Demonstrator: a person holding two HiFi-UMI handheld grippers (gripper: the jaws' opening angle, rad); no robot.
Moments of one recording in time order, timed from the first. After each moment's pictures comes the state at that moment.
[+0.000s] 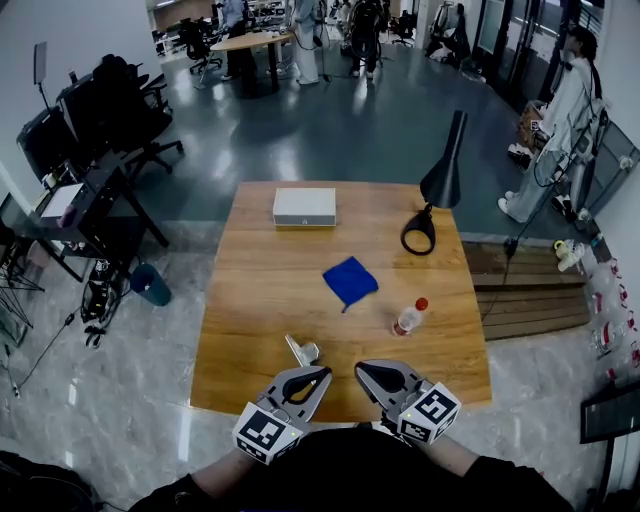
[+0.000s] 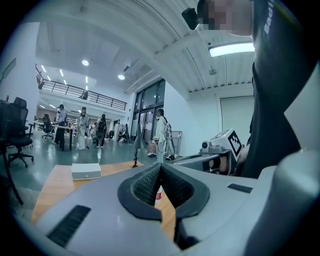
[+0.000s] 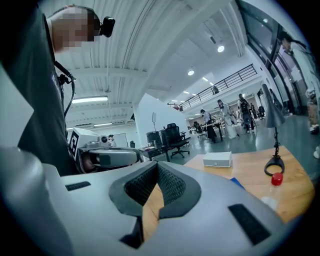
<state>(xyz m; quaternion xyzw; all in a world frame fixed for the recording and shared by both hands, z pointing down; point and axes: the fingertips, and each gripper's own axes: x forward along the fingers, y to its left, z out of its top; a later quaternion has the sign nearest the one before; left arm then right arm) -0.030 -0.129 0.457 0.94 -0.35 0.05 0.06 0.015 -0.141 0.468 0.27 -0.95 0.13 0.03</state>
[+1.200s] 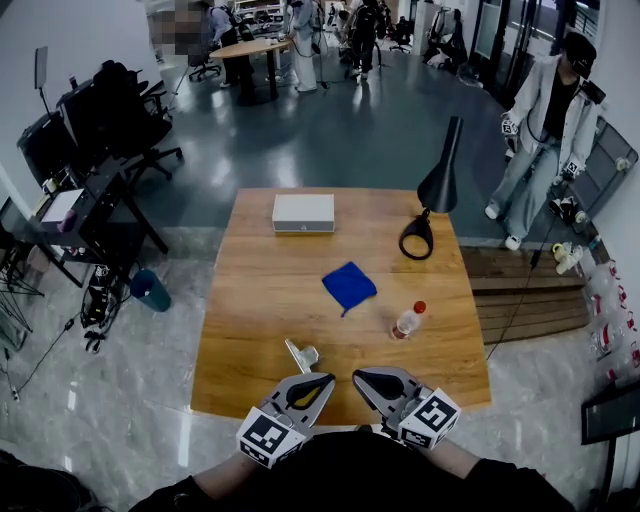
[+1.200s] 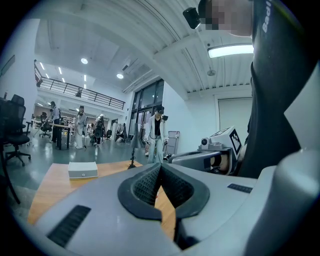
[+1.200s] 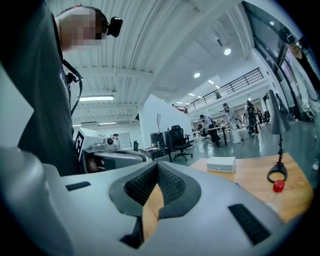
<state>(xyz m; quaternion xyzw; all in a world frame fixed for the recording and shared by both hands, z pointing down) -0.023 -0.121 0.460 0.94 -0.33 0.05 0.06 0.009 -0.127 0.457 0.25 -0.96 0.10 0.03</state>
